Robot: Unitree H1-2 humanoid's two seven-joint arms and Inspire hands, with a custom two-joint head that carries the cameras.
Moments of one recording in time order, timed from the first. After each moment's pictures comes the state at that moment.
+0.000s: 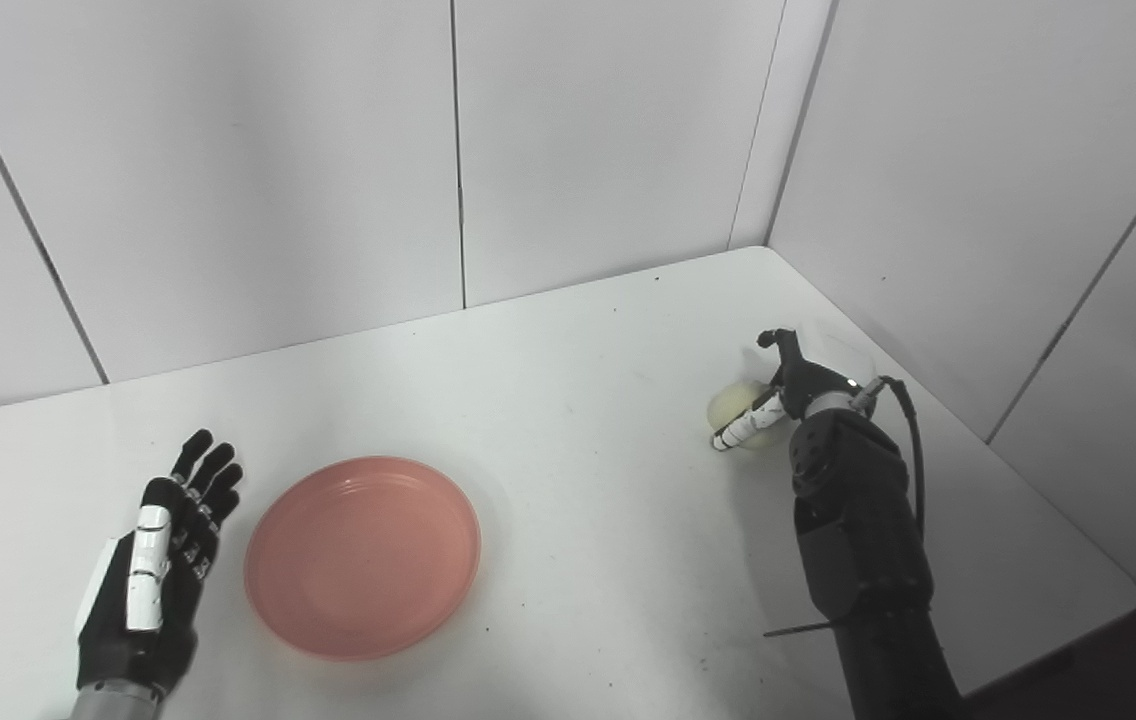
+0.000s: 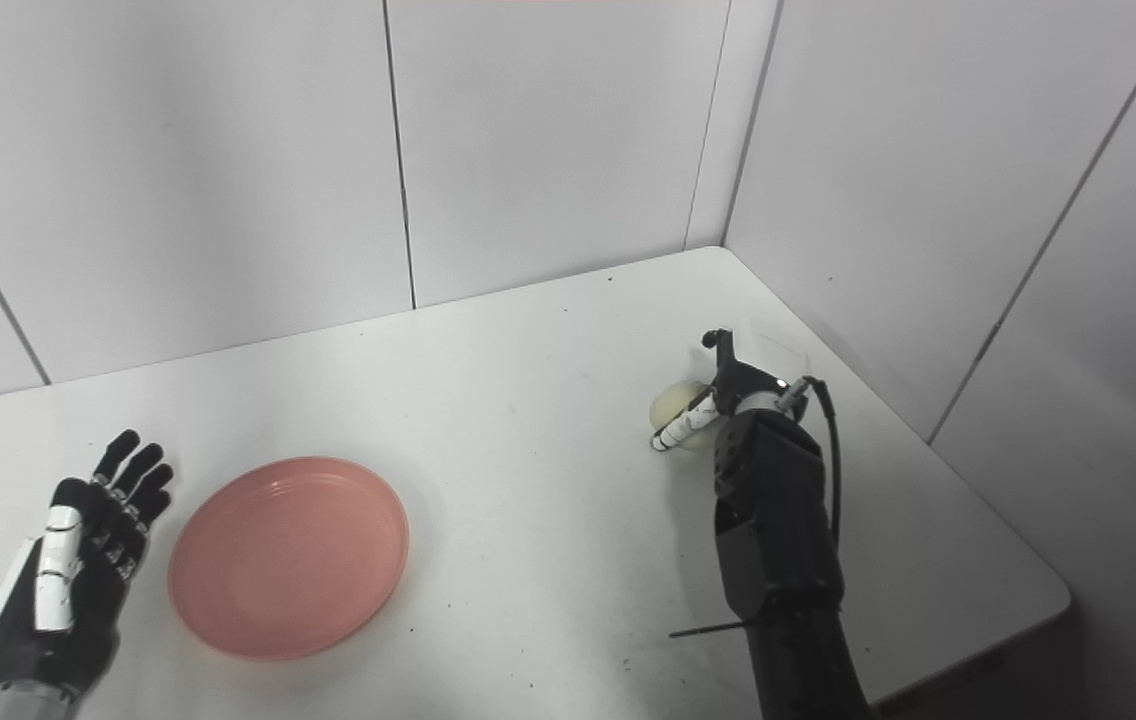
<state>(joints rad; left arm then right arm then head) -0.33 0.03 -0.03 0.32 -0.17 -0.09 -0.27 -0.41 -0.33 -0.37 0.08 -1.15 0.48 0.39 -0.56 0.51</state>
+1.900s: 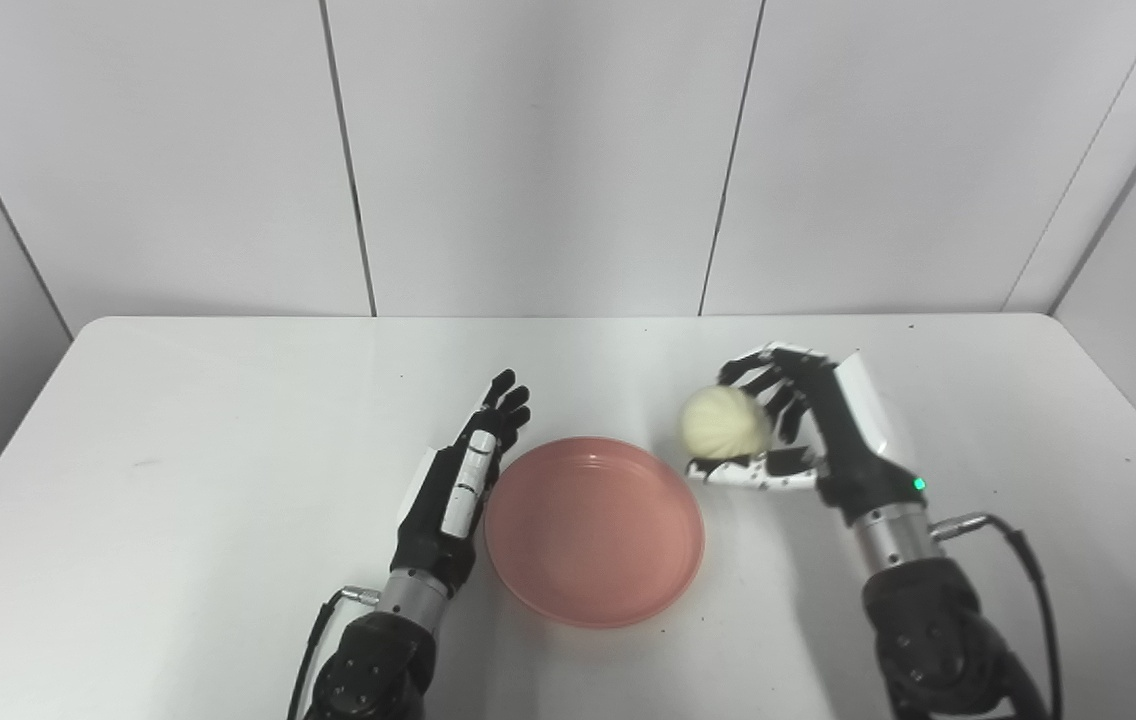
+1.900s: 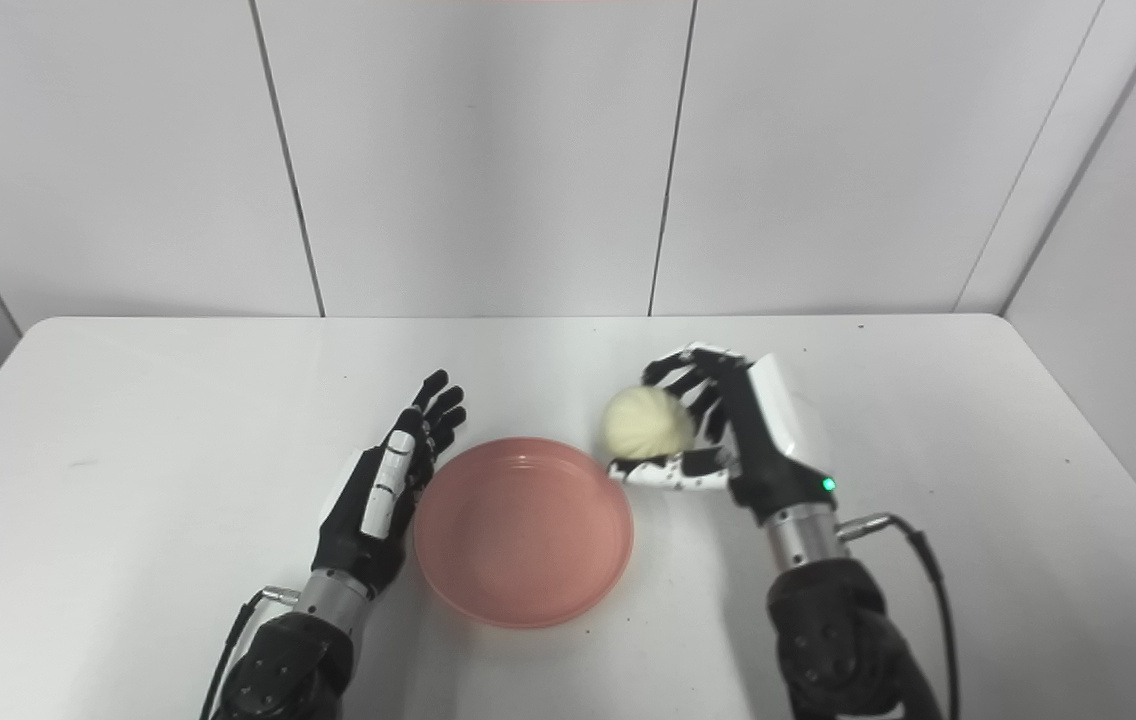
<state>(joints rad) -0.33 -0.12 -0.10 0.35 -0.02 -0.15 -0.14 -0.25 -0.25 0.11 -0.25 -0.54 0.15 0.01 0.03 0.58</state>
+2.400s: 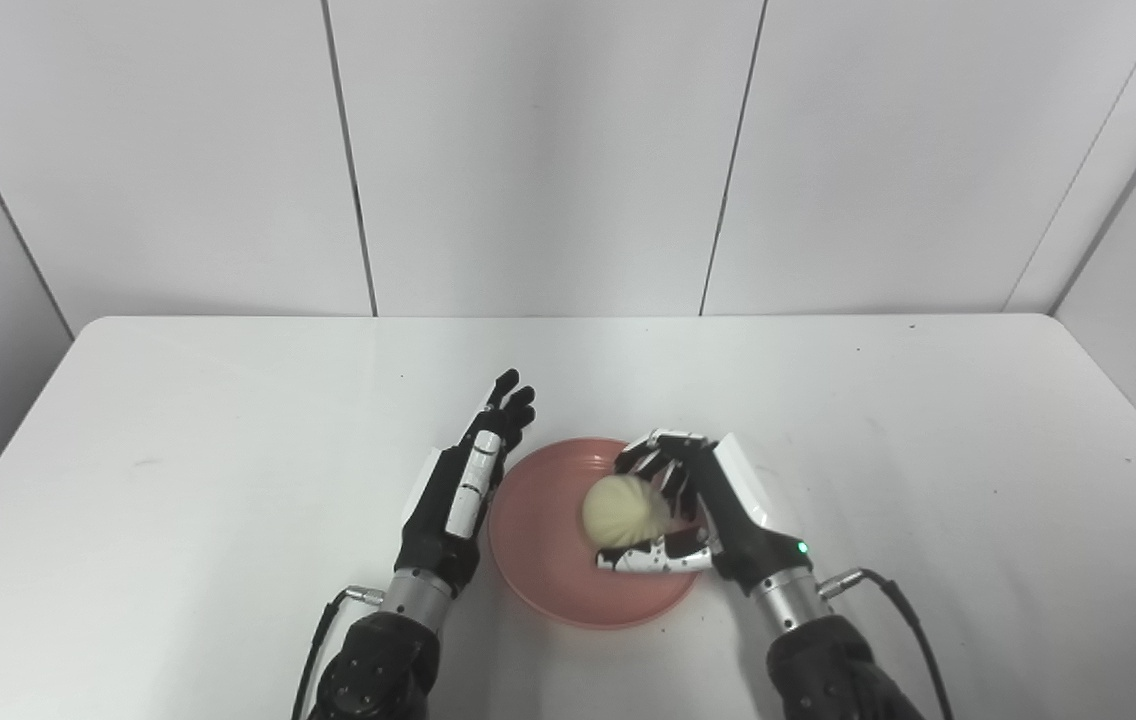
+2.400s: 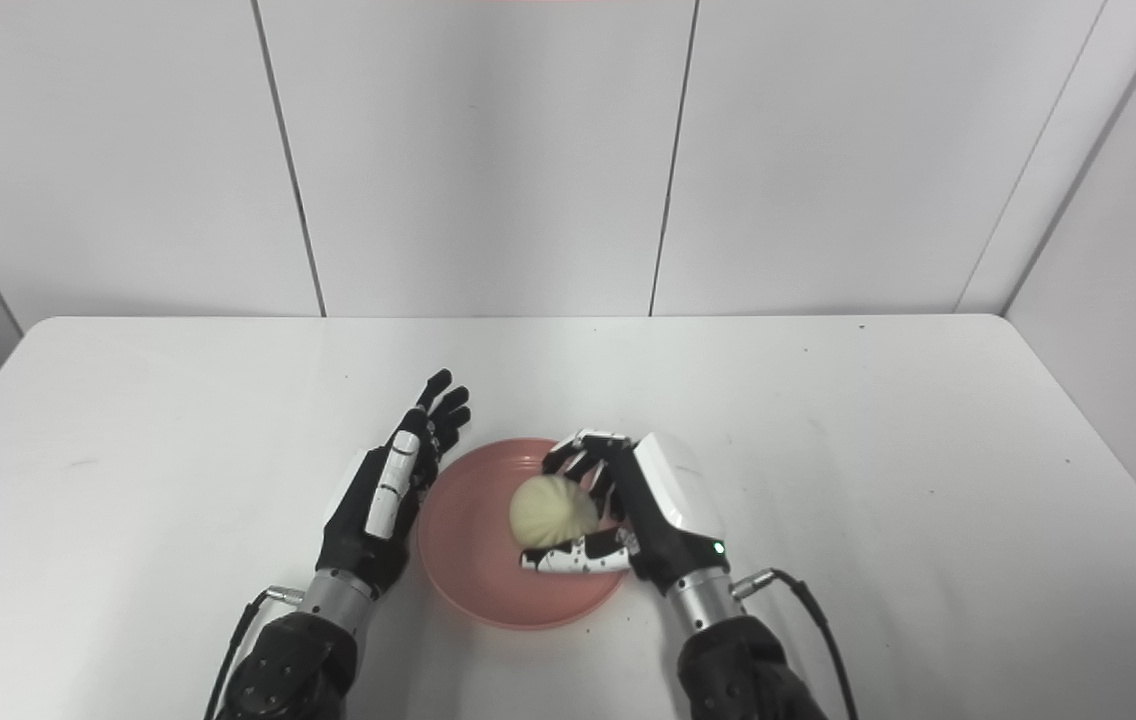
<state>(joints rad) -0.33 -0.12 -0.10 0.34 -0.02 -0.15 -0.15 -0.23 -0.18 0.24 -0.01 -0.59 -0.01 -0.05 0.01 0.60</state>
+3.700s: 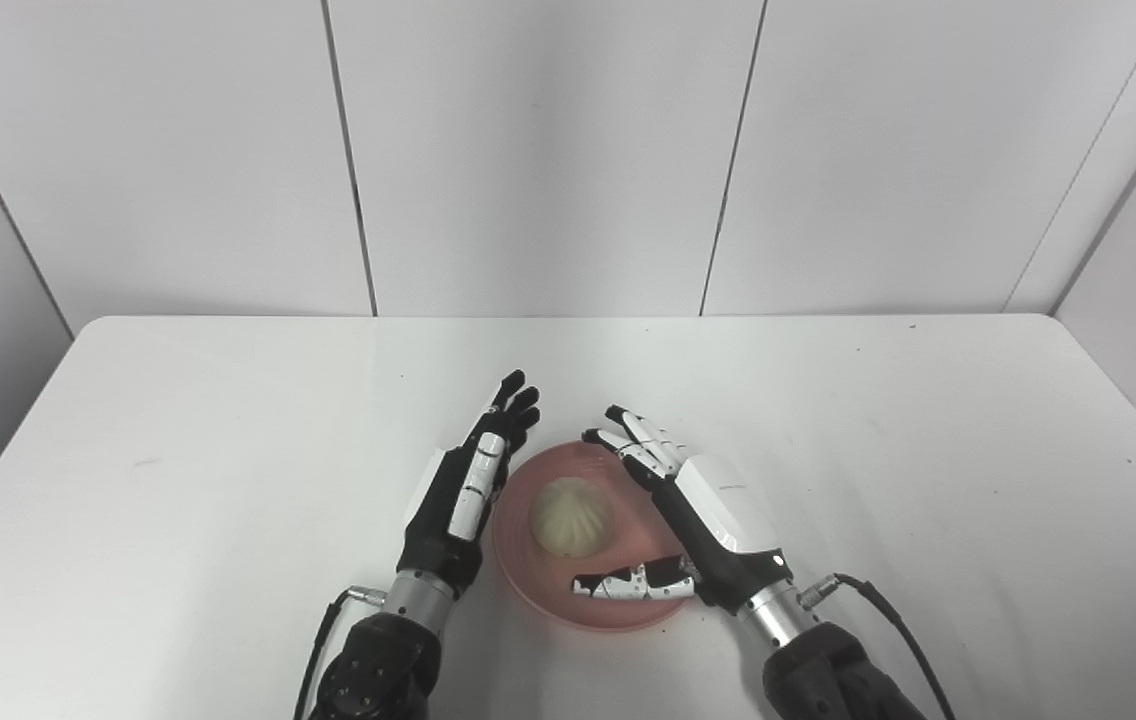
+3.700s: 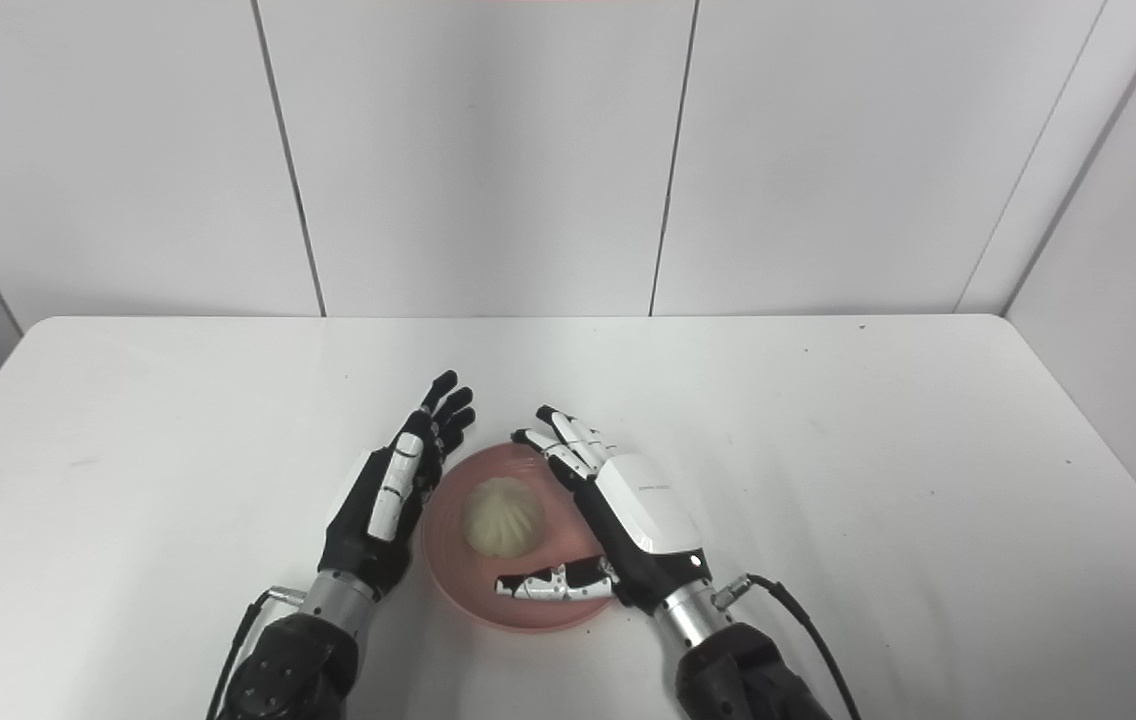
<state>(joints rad) -0.33 -0.12 -0.11 0.34 -0.02 -0.16 -0.16 -0.25 -0.25 0.30 0.03 -0.66 -0.13 -0.04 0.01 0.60</state>
